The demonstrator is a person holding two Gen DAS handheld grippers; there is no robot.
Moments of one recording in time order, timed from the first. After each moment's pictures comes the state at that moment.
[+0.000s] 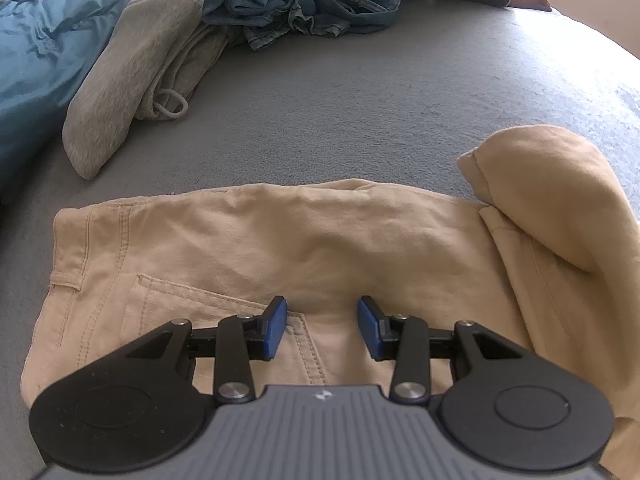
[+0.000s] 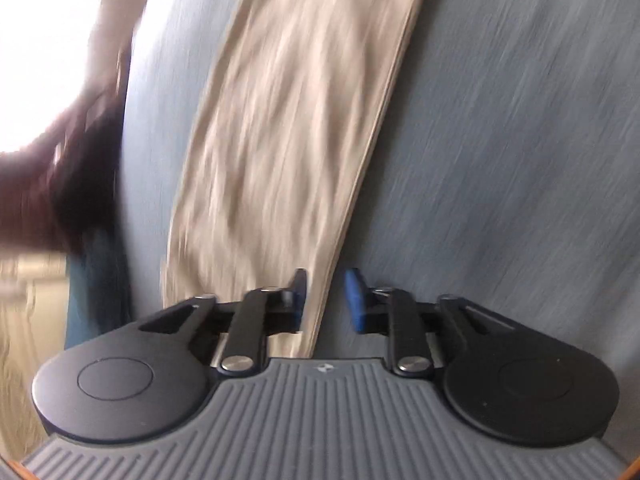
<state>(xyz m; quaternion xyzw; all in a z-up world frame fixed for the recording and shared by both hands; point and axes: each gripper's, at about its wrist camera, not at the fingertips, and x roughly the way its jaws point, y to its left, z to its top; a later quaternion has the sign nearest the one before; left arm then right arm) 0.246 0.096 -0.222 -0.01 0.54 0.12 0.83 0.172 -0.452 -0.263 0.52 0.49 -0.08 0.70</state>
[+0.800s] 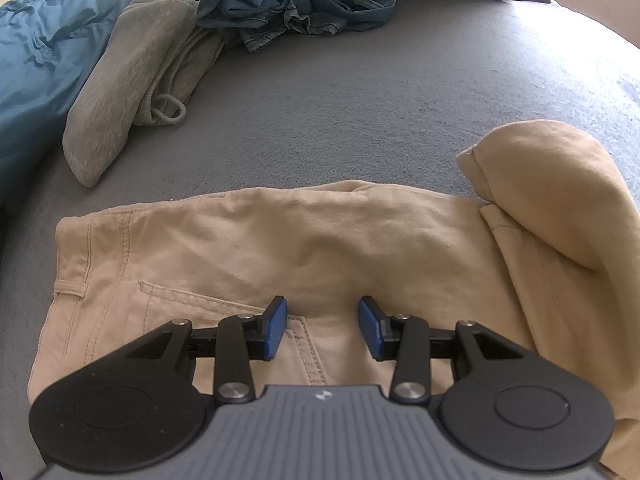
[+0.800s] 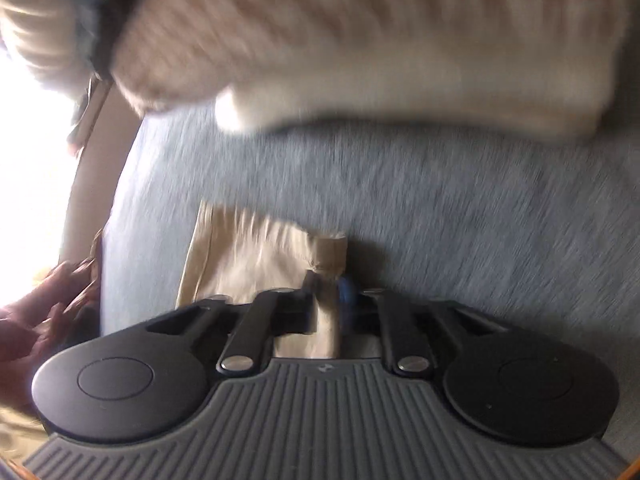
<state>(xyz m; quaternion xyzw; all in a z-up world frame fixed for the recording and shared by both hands) 0.249 0.092 -0.224 0.01 0.54 0.12 0.83 0.164 -0.559 -0.258 0.52 0.32 -0.24 0.76</state>
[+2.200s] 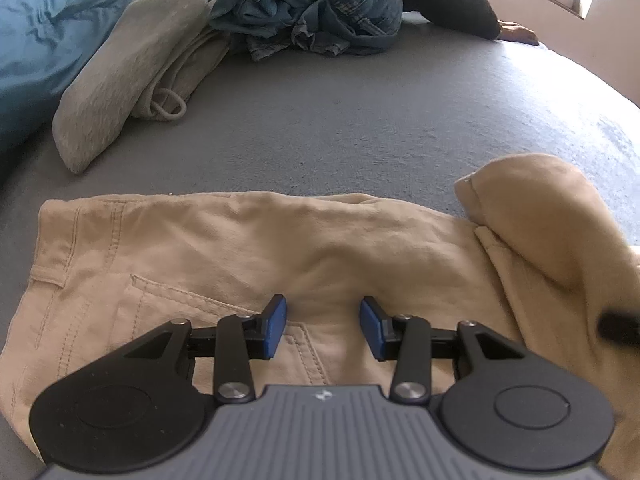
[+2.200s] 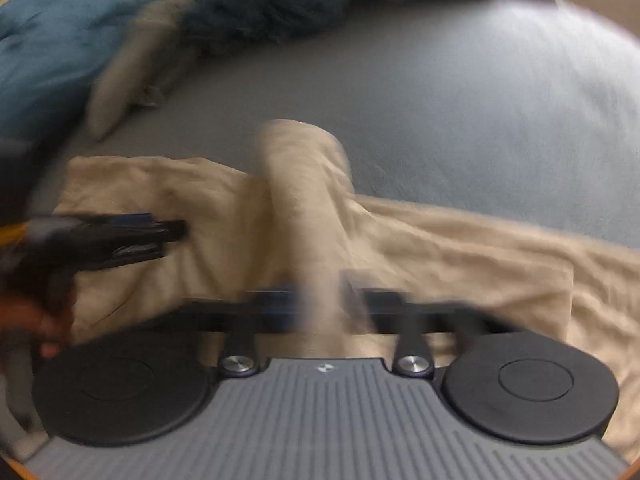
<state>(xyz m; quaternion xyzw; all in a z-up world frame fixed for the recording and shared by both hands) 0.235 0.113 -0.231 -0.05 0.50 0.09 0.86 0.254 -0.114 -0.184 -0.01 0.52 0.22 0.83</state>
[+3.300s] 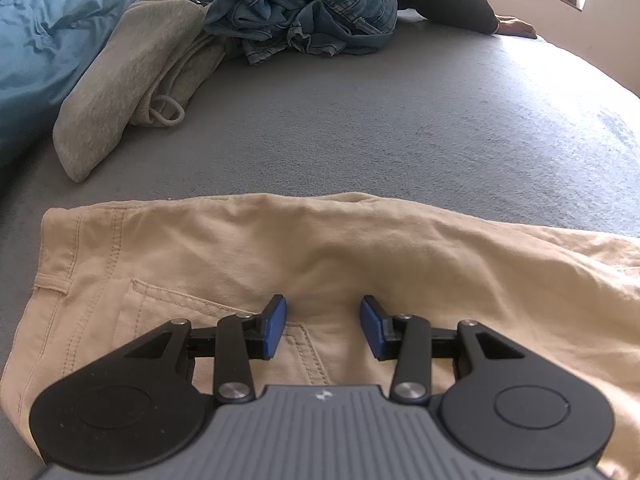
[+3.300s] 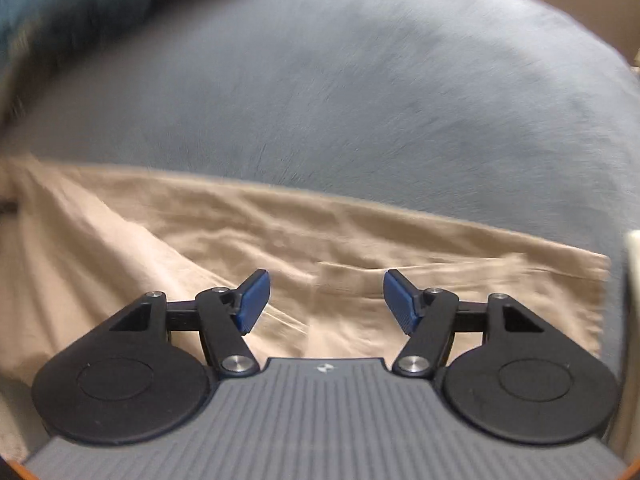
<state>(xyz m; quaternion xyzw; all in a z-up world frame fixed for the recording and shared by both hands) 0.234 0.109 -0.230 -0.04 0.50 0.09 0.86 0.321 -0.286 -0.195 -0.08 0.55 0.10 0.82</state>
